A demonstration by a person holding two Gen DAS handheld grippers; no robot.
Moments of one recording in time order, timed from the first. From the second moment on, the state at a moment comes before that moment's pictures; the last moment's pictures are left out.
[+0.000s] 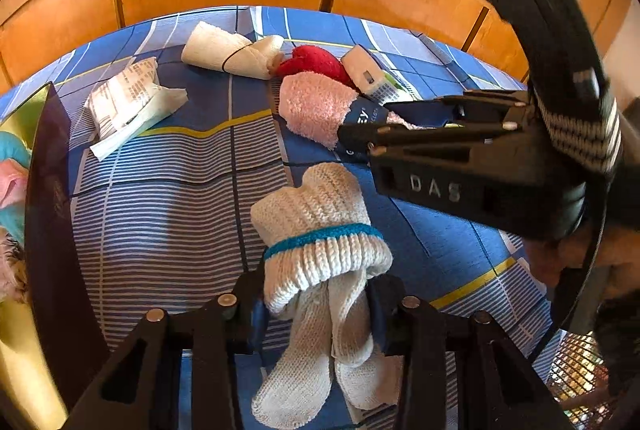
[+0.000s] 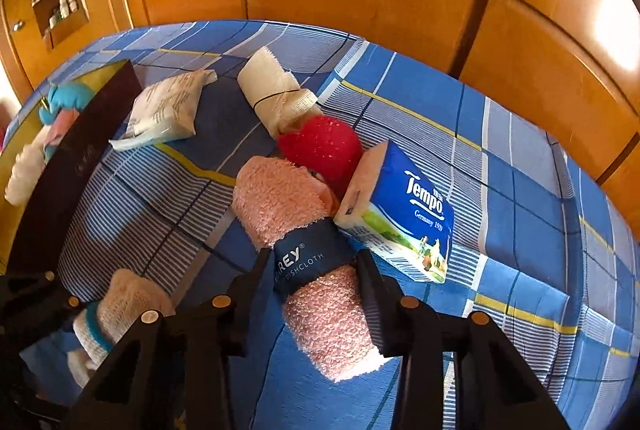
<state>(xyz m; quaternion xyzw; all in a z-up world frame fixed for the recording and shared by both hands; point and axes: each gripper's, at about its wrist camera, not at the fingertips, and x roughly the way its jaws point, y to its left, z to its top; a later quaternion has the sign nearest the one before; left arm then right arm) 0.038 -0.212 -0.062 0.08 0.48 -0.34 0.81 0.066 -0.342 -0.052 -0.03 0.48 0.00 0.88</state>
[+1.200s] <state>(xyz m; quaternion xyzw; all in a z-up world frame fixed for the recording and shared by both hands) 0.204 0.091 -0.033 0.05 0.53 -0.04 0.85 0.060 -0.328 -0.057 -0.08 0.47 -0.02 0.88</state>
